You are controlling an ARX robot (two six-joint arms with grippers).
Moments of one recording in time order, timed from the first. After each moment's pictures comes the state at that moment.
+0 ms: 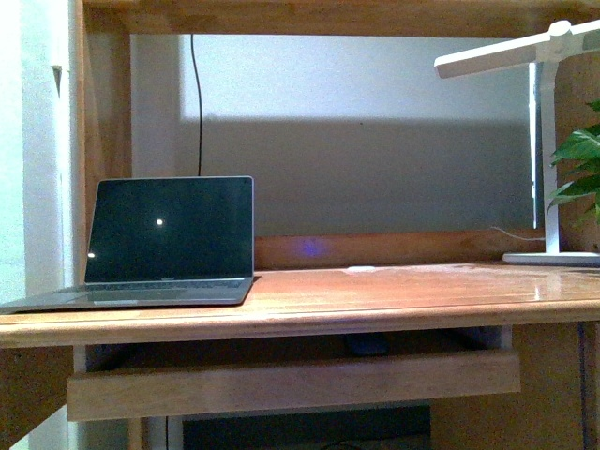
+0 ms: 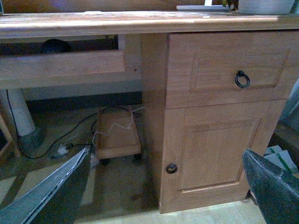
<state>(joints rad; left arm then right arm) 0.06 0.38 0.05 0.19 -0.05 -0.10 0.00 0.00 0.01 0.00 0.00 0.00</state>
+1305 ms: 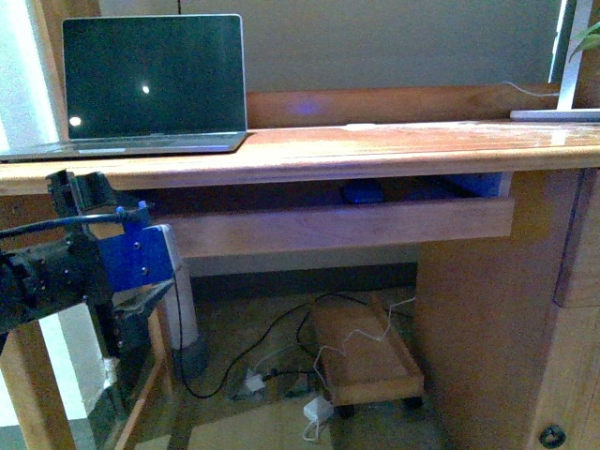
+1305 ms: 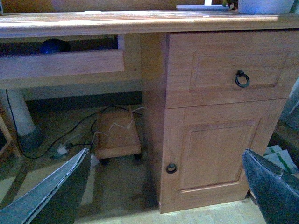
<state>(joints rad) -0.06 2.08 1.09 0.91 0.43 1.40 0.00 0.00 0.01 0.00 0.00 0.00</state>
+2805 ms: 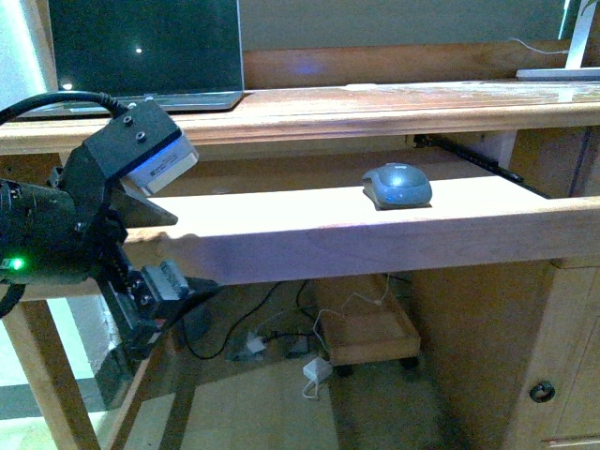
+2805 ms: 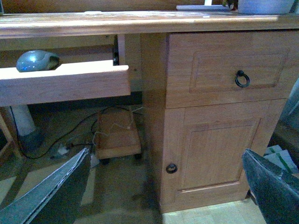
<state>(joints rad) -0.20 1.70 0.94 0.21 0.48 0.70 0.00 0.00 0.01 0.00 0.00 0.00</state>
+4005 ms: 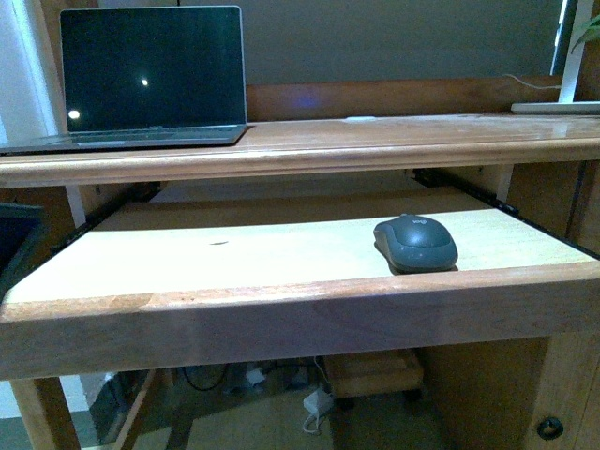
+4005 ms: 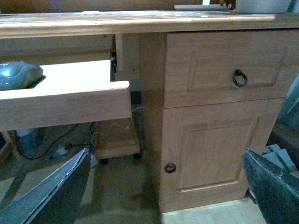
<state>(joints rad) -0.55 0.70 0.23 0.45 -0.53 -0.07 0.00 0.00 0.01 0.00 0.00 0.00</state>
